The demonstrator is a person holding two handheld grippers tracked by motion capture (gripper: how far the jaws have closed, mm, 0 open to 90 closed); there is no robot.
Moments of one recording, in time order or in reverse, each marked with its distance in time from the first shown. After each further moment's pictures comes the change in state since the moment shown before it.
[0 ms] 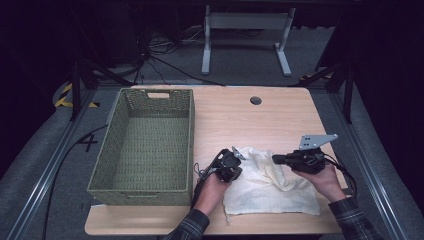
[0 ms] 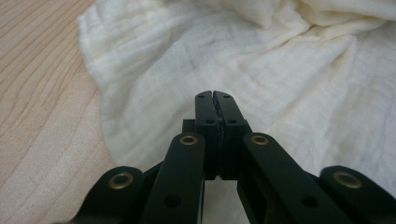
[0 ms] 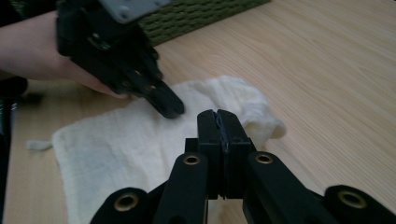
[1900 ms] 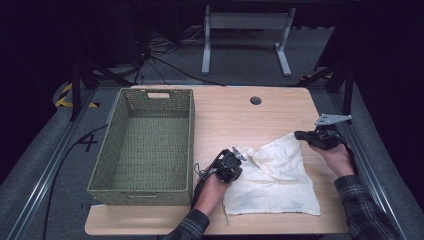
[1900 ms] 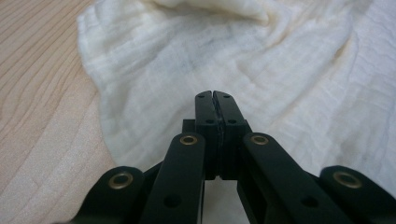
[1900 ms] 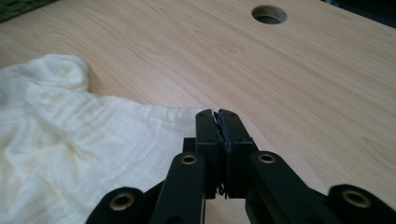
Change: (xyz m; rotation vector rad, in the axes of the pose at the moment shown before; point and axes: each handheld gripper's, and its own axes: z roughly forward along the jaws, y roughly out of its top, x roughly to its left) left arm -0.002 0.000 0.000 -0.002 0.011 0.012; right arm -0.108 -0.024 -0.023 0.068 -0.315 0.116
